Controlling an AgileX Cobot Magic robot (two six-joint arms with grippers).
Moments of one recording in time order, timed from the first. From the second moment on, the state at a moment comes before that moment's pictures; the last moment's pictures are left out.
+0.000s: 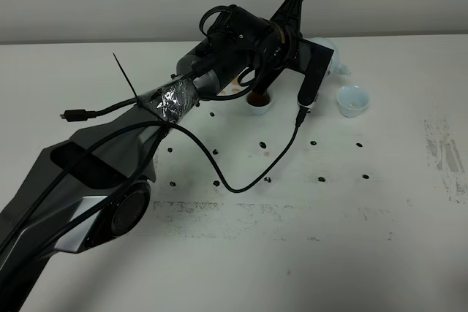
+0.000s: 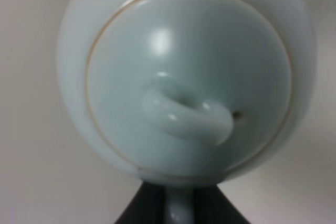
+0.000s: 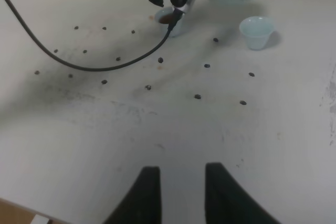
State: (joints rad) left arm -0.62 2.69 -2.55 0.19 0.57 1.46; right arm -0.02 -0.01 -0.53 0.36 1.11 -0.20
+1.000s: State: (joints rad) left arm -0.62 2.69 -2.55 0.19 0.51 1.59; right arm -0.02 -0.01 -0.53 0.36 1.11 -0.20
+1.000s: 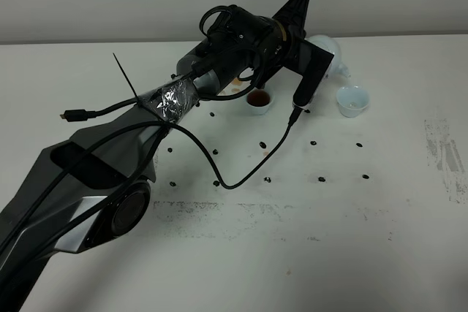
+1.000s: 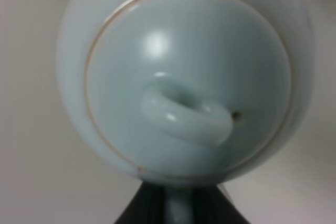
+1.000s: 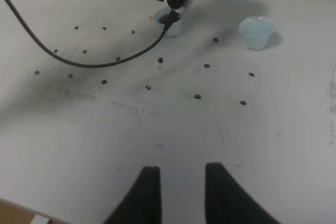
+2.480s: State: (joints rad) left arm -0.63 2.69 -2.52 0.25 0.33 1.71; right arm -0.02 -0.01 -0.53 0.36 1.11 -0.20
